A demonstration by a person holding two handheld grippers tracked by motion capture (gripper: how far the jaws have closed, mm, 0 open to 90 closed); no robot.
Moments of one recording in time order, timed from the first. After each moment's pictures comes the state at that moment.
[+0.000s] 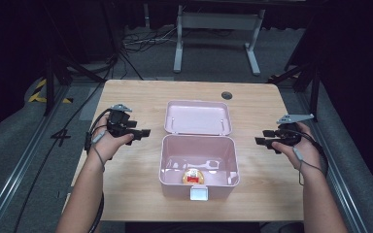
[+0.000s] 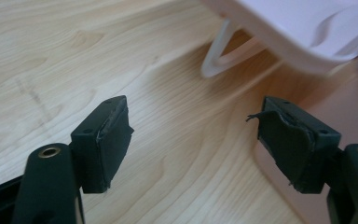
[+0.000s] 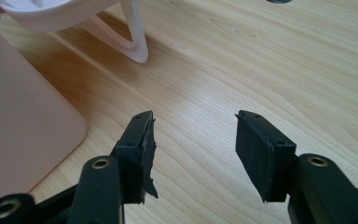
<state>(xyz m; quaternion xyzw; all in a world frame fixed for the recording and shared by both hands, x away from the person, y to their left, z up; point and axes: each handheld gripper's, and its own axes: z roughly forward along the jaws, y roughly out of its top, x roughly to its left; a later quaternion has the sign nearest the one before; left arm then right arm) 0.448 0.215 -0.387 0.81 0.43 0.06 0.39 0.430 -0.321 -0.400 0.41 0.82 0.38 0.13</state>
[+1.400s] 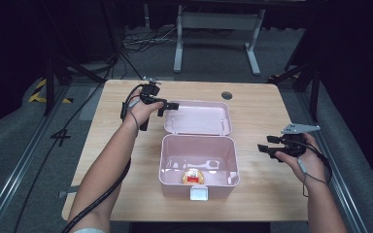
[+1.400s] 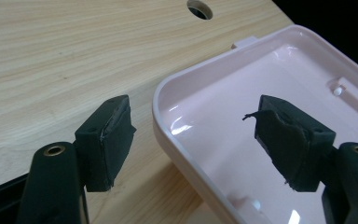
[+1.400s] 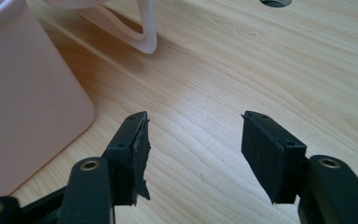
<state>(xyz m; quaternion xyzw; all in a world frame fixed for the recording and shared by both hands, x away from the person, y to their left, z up) 0.562 0.140 -0.397 0.78 0.45 -0.01 0.44 0.401 -0.327 -0.408 0.40 0.81 0.39 0.16</state>
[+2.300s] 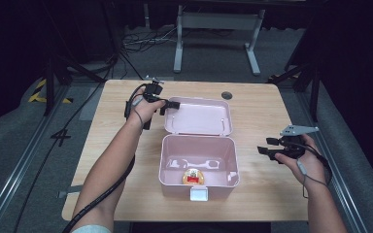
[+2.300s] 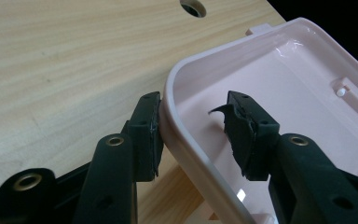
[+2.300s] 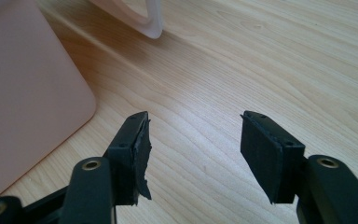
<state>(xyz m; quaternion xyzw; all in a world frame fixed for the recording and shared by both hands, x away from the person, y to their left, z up) 0.567 0.131 -0.394 0.79 0.43 -0.01 0.44 0.398 -0.325 -0.410 0.39 0.82 0.38 0.16</state>
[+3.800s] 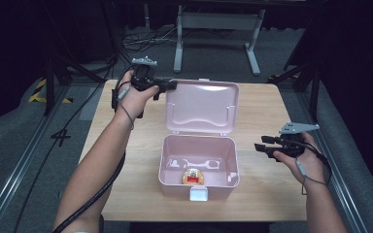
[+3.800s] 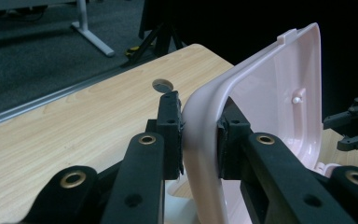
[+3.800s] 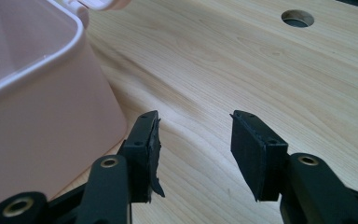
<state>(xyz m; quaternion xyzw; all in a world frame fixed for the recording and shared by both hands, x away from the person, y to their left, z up) 0.511 0.141 -0.288 0.78 0.35 0.09 0.51 0.392 -0.311 -0.391 0.37 0.82 0.41 0.15</state>
